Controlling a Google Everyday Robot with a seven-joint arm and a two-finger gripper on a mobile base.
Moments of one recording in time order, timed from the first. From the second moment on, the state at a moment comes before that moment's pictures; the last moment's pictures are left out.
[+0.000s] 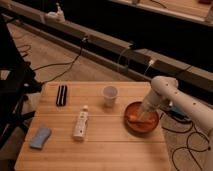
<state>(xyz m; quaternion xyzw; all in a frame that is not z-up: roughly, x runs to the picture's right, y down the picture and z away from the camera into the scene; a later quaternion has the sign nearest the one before) 0.224 0.169 0.847 -0.41 -0.12 0.15 0.89</state>
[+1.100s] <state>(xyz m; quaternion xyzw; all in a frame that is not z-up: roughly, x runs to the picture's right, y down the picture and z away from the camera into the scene) 0.218 0.034 0.786 -0.34 -0.21 0.26 0.88</state>
